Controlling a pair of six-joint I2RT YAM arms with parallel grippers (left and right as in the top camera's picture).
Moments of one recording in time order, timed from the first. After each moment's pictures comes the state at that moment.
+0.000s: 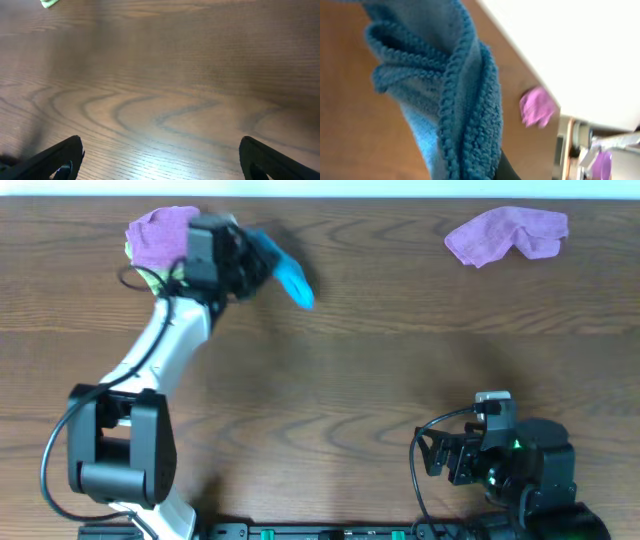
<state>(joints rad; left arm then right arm) -0.14 1.82 1.35 -0.15 0.44 -0.95 0.16 0.47 0.65 -0.97 -0.29 0.28</state>
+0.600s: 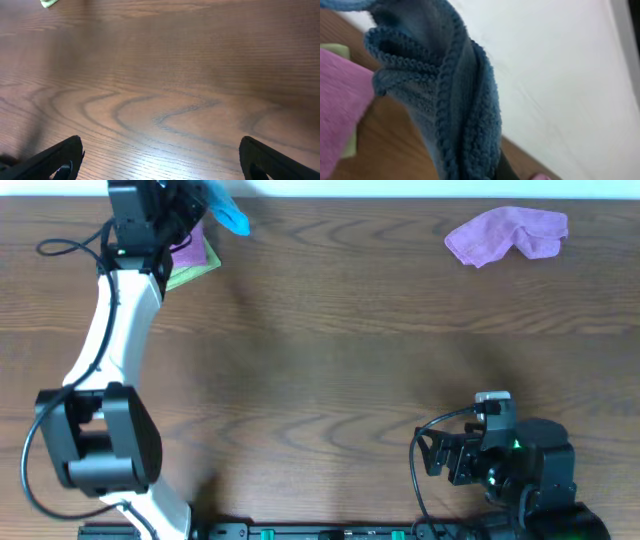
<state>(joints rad) 0.04 1.89 1.57 -0.10 0.30 -0.85 0.16 0.47 0.65 -0.97 -0.29 0.29</state>
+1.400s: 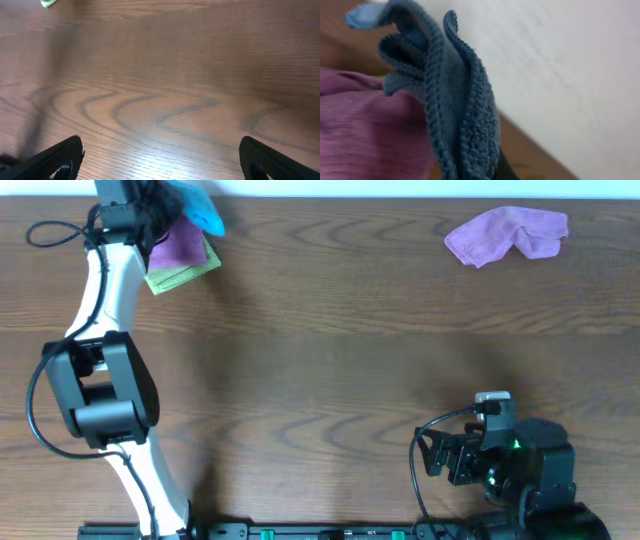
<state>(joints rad) 0.15 2.15 1.80 -0.24 0.30 -0.74 0.16 0.47 0.65 -0.97 -0.29 0.29</state>
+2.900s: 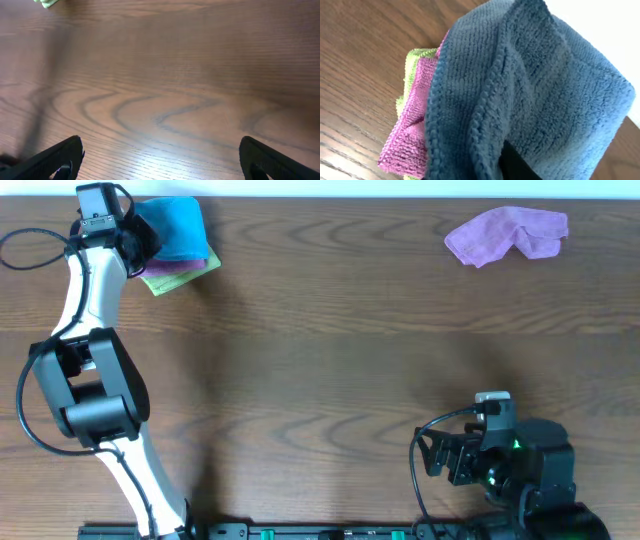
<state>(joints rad) 0.22 2.17 1.80 -0.53 0.12 -0.52 0.16 0.47 0.65 -0.97 -0.29 0.29</state>
